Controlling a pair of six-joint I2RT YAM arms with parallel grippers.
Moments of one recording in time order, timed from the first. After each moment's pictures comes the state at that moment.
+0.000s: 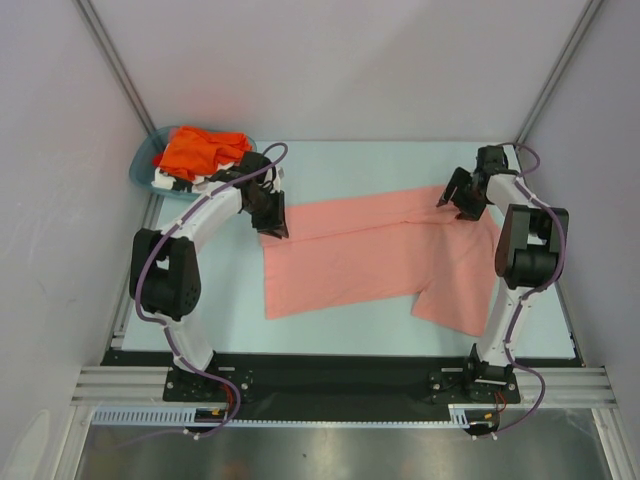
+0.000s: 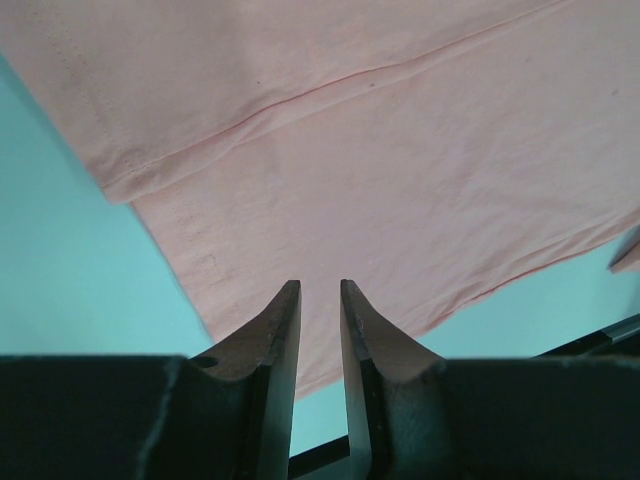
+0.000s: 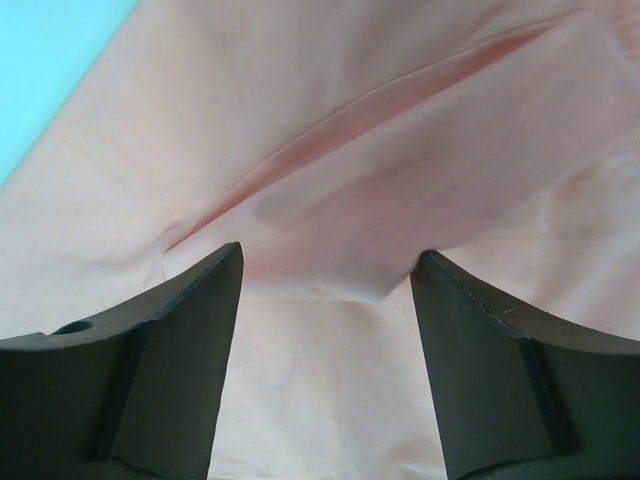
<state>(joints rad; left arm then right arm) -0.30 1.81 1.46 -0.82 0.26 -0.29 -0.11 2.05 1.54 -0.52 -0.17 0.41</state>
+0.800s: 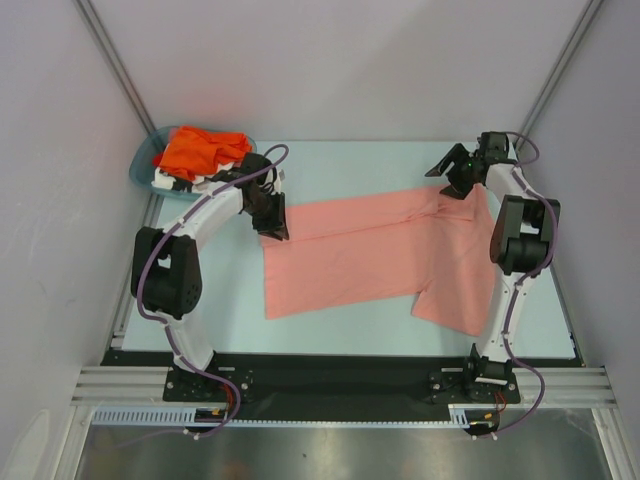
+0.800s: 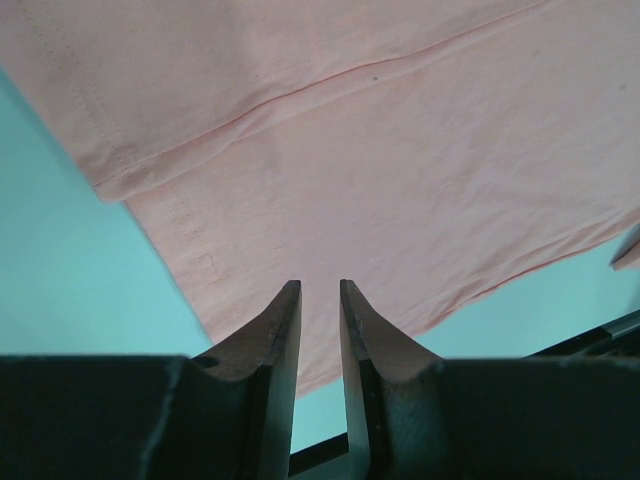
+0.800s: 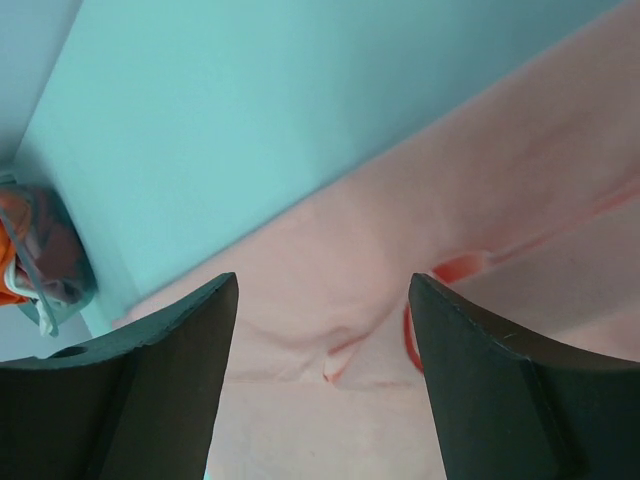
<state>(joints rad) -0.30 1.82 1.45 -0.82 0.27 -0.29 -0.13 2.23 1.79 -0.40 -0.46 0.64</state>
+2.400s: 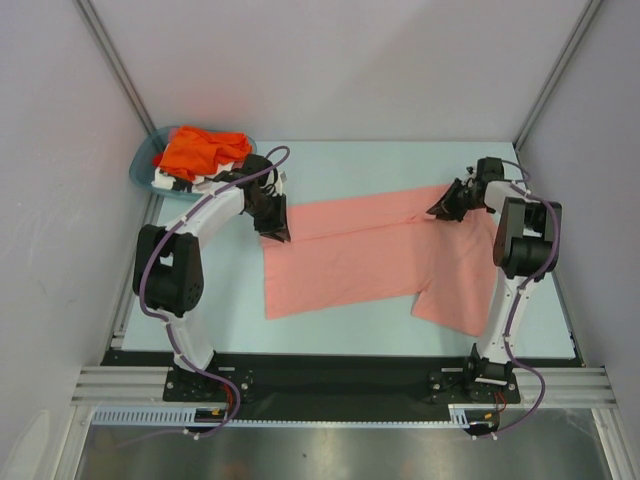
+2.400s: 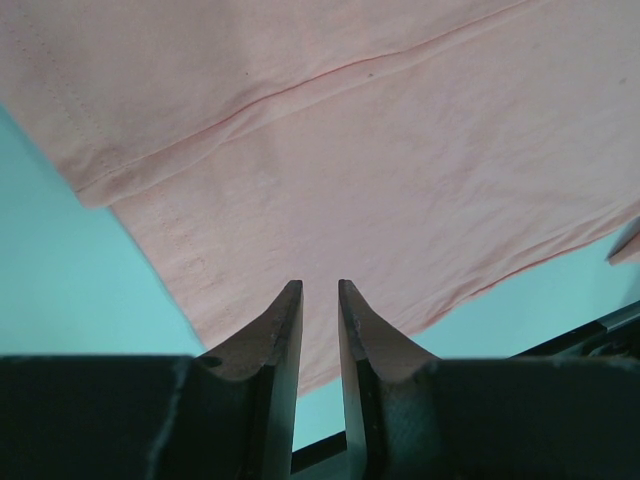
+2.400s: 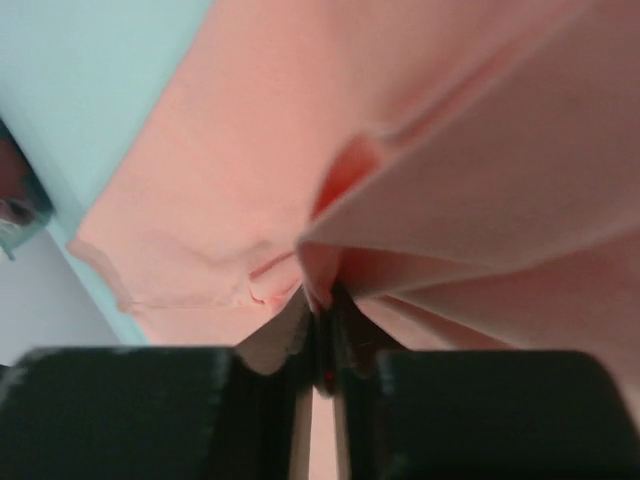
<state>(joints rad) -0.30 1.84 1.45 -0.82 0.29 -0.29 -0.14 2.19 1.56 -0.43 -0.57 0.50</state>
